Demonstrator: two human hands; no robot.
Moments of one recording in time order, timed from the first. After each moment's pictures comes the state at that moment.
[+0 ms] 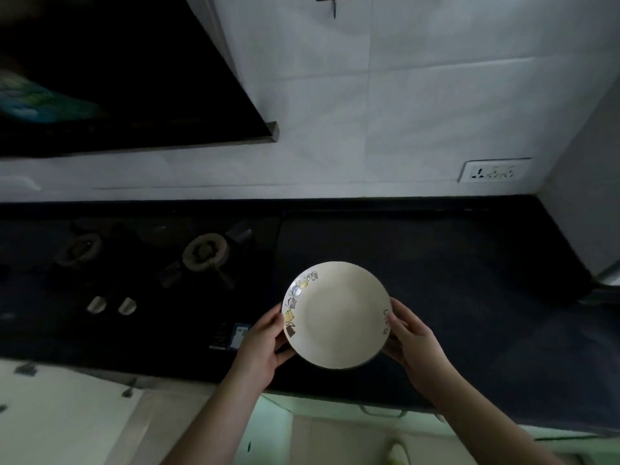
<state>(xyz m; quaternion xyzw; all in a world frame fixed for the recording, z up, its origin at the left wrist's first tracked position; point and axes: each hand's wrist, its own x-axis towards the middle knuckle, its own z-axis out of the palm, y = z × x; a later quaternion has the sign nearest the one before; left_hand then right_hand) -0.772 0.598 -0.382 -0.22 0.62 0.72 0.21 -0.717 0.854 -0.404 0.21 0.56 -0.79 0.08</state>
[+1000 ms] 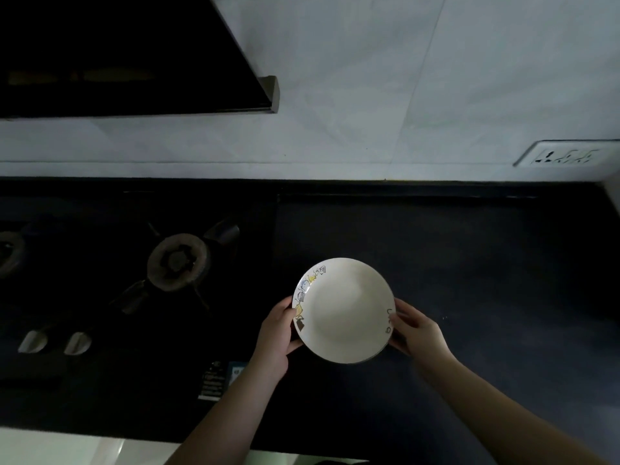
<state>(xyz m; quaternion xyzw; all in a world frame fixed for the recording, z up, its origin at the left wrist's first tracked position) -0.921 0.599 -0.475 -0.28 0.65 0.65 0.28 -0.850 0.844 -0.484 0.38 0.57 -0.72 0.10</state>
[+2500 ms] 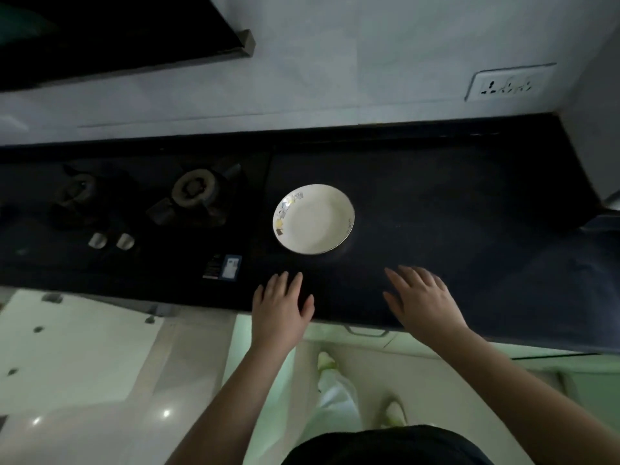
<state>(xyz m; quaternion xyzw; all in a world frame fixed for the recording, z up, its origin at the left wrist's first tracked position) -0.696 0.638 -0.433 0.09 0.99 0.01 0.08 -0.661 0.902 -0.434 -0.01 0.99 -0.10 0.10</state>
